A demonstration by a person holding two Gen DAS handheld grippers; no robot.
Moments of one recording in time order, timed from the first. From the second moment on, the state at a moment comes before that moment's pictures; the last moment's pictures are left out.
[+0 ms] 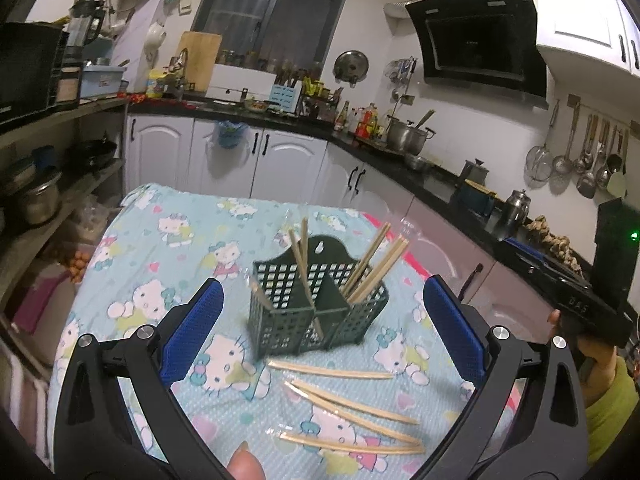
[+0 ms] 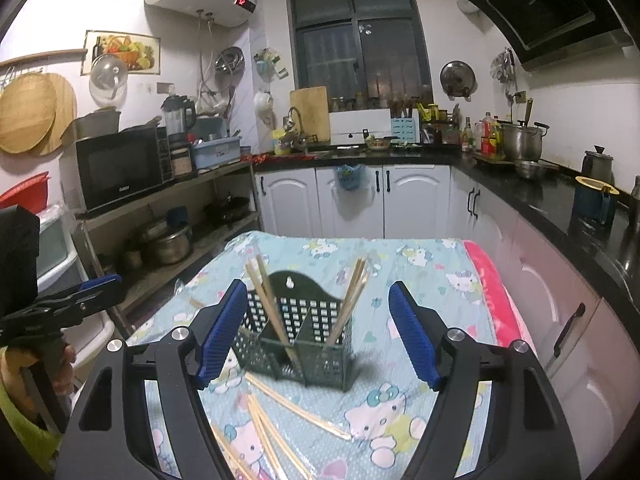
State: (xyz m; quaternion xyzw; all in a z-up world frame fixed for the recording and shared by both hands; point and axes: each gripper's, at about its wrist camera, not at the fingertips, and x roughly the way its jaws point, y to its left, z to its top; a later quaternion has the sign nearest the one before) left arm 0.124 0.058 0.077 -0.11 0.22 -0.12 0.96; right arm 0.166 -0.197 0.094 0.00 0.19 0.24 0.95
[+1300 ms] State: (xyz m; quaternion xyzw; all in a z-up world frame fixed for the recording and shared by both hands) left arm 0.115 0.045 -0.026 -0.12 0.35 -0.11 0.92; right arm 0.140 -0.206 0.022 -0.01 0.26 0.25 0.93
